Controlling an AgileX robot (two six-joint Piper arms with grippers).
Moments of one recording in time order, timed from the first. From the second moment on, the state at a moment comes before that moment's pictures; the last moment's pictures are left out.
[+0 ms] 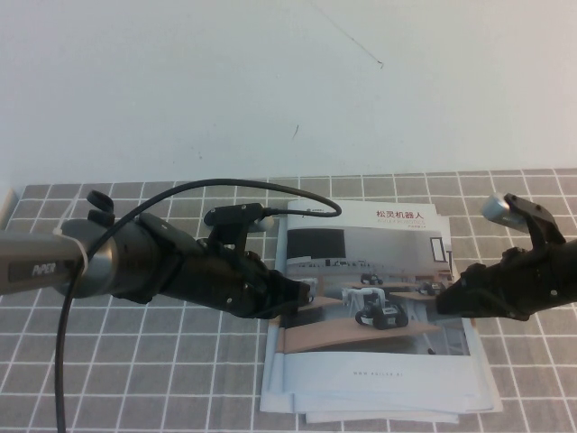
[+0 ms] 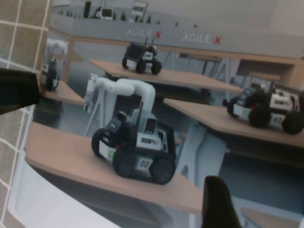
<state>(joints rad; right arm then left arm) 0.08 1.95 -0.99 1.19 0.71 -1.06 -0.40 1.98 -1.13 -1.17 0.44 0.86</state>
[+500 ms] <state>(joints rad) 0.07 1.97 -0.99 1.29 0.70 -1.17 -0.40 1.98 -1.13 -1.17 0.44 0.86</state>
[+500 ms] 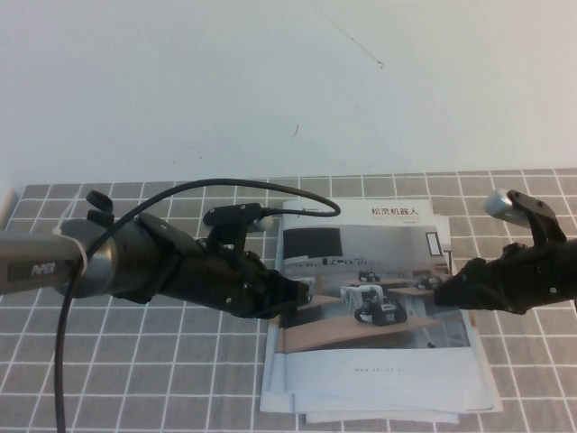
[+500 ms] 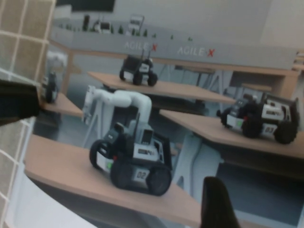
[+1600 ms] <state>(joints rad) 0.06 1.97 -1.24 1.12 1.03 -1.05 -0.39 1.98 -1.13 -1.16 0.43 0.86</state>
